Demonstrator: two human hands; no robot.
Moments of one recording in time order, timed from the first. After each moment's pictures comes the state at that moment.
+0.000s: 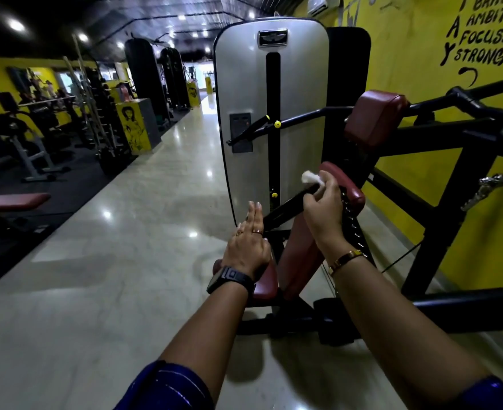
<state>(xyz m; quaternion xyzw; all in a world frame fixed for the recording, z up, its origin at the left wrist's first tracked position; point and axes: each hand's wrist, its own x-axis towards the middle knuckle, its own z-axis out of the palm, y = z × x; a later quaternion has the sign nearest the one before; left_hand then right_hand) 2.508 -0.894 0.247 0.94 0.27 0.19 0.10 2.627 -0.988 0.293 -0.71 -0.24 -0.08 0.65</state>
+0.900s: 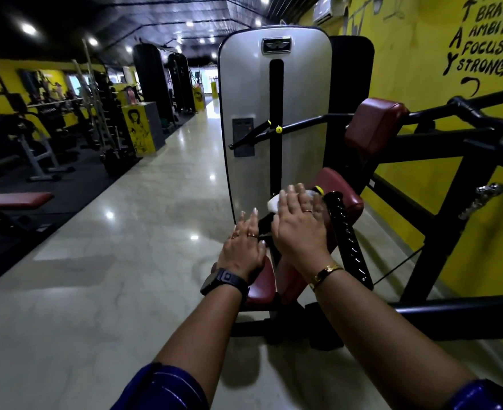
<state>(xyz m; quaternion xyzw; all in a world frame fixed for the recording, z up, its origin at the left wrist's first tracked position) 2.516 -0.883 0.232 0.94 0.23 0.23 0.11 2.603 -0.980 0.277 -0.88 -0.40 -0.22 0.12</state>
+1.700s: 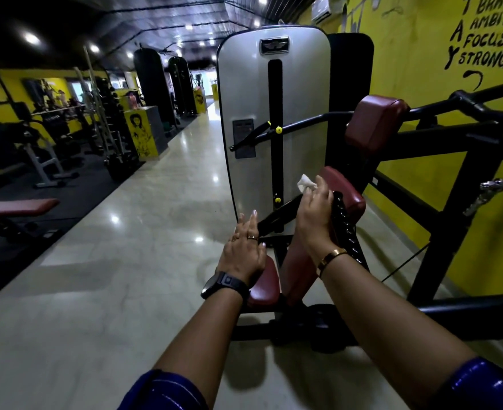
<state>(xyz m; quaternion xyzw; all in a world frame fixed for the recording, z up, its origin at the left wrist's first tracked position) 2.515 -0.884 0.229 0.94 0.22 0.23 0.11 2.638 -0.973 0.287 -0.73 -0.22 -0.11 0.64</state>
